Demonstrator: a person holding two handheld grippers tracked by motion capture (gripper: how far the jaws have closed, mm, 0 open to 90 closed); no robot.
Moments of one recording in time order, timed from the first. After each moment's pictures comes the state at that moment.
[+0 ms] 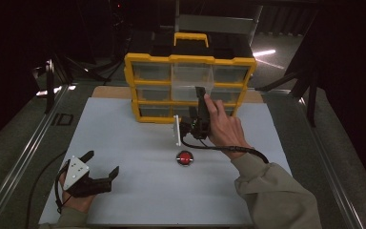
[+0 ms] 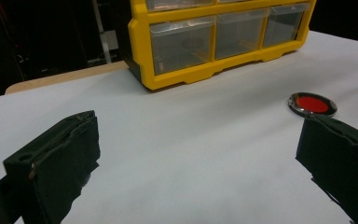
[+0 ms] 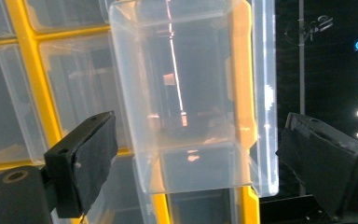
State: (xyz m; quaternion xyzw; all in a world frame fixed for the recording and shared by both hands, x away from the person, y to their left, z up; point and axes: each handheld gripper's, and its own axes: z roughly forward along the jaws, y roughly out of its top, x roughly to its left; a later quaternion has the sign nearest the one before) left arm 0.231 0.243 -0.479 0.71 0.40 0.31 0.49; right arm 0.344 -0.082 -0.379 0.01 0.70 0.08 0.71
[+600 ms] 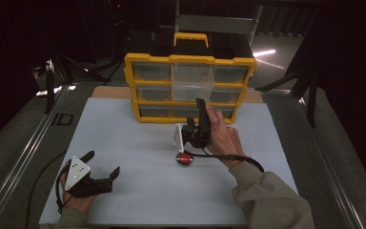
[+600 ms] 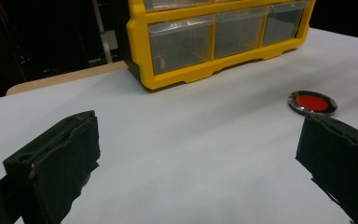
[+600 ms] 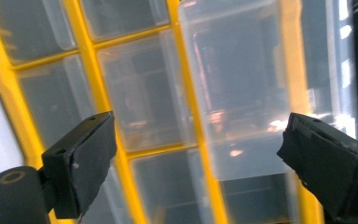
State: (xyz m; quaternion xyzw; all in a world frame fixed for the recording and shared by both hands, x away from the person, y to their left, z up) left arm 0.231 0.240 -0.478 0.71 0.40 0.31 0.49; right arm 0.338 -0.086 -0.408 0.04 0.74 0.12 0.66
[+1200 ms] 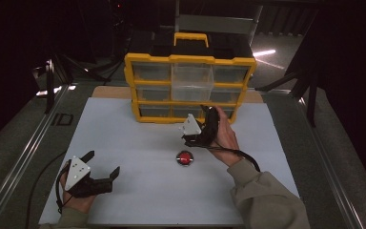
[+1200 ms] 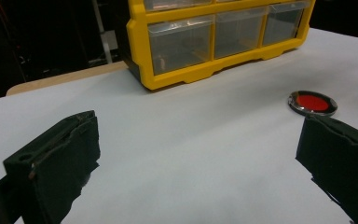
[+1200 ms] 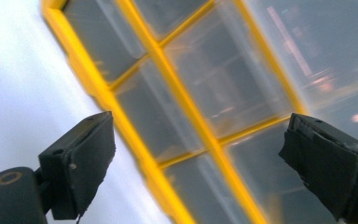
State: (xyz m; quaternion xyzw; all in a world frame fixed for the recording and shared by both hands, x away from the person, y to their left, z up) left arm 0.231 0.240 -0.478 0.71 0.40 0.31 0.49; right arm 0.353 -0.104 -0.408 0.18 0.82 0.25 0.48
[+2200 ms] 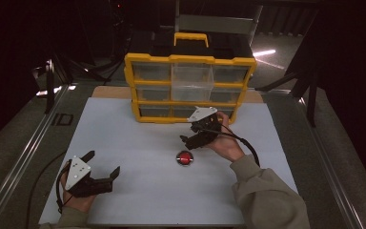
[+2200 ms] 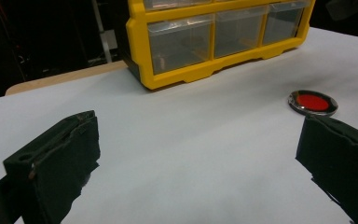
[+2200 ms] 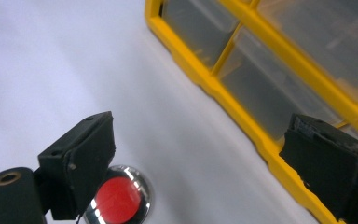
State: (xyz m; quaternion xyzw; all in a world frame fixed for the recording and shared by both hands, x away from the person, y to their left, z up) left arm 0.232 0.240 -0.479 0.71 0.40 0.31 0.49; right arm 0.378 -0.124 -0.413 0.26 0.88 0.33 0.22
